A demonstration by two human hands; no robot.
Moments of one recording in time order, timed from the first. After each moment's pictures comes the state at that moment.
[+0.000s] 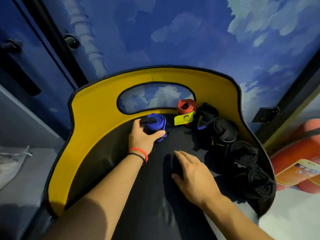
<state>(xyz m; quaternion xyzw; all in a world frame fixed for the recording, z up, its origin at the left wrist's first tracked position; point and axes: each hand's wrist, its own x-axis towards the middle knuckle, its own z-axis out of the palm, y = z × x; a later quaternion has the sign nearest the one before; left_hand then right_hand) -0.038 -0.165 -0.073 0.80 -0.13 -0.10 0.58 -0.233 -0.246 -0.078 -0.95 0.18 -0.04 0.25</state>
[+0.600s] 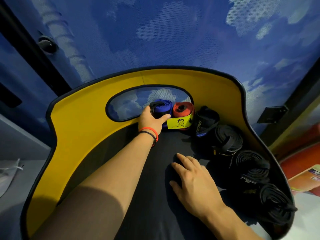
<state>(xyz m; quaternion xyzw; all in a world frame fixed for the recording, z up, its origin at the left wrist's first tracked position) 0.022 -0.261 -0.074 0.83 -0.17 -0.09 0.52 -0.215 -0.267 -0.087 -0.97 0.17 -0.03 0.19</state>
